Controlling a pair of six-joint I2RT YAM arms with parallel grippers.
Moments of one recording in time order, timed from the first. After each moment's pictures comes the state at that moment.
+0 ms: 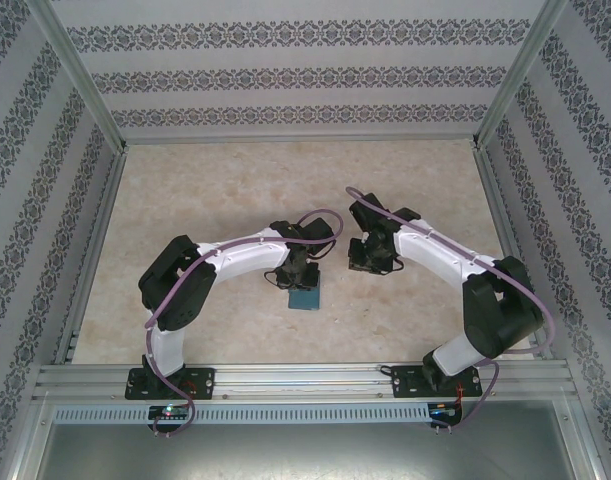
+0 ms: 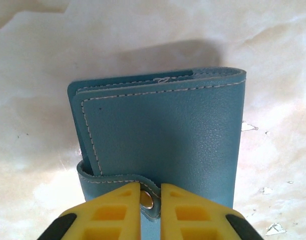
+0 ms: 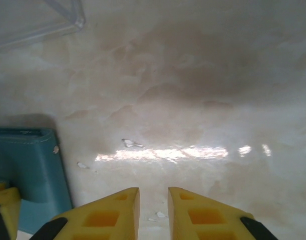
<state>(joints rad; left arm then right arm) -0.83 1.93 1.37 -0.87 0.07 -0.74 0.49 1.54 1.03 -0.84 -0.12 0.67</state>
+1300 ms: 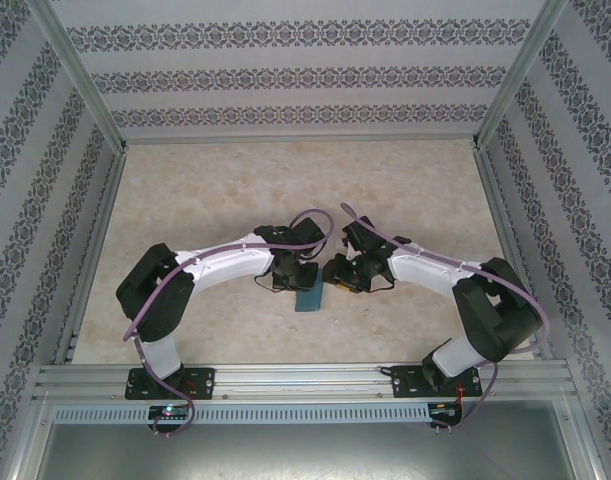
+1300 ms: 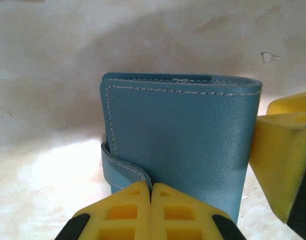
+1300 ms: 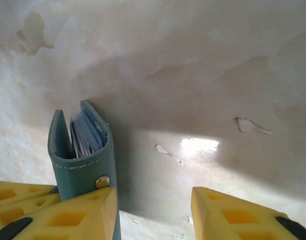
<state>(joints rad) -0.82 1.79 1.24 -0.74 0.15 -0.74 0.57 1.51 0.78 -0.41 -0.39 0.83</state>
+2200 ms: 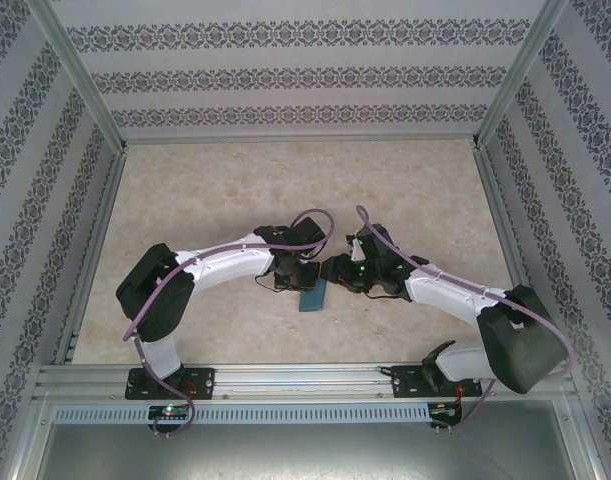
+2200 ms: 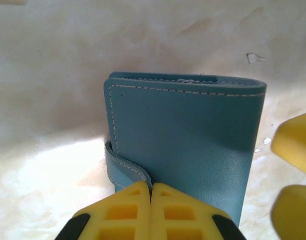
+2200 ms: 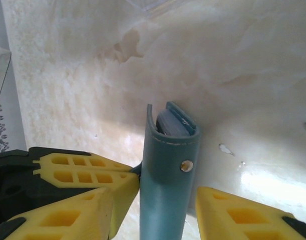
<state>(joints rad) -0.82 1.79 1.24 -0.71 0.17 -0.74 0.57 1.35 0.61 -0.11 -0.48 0.90</state>
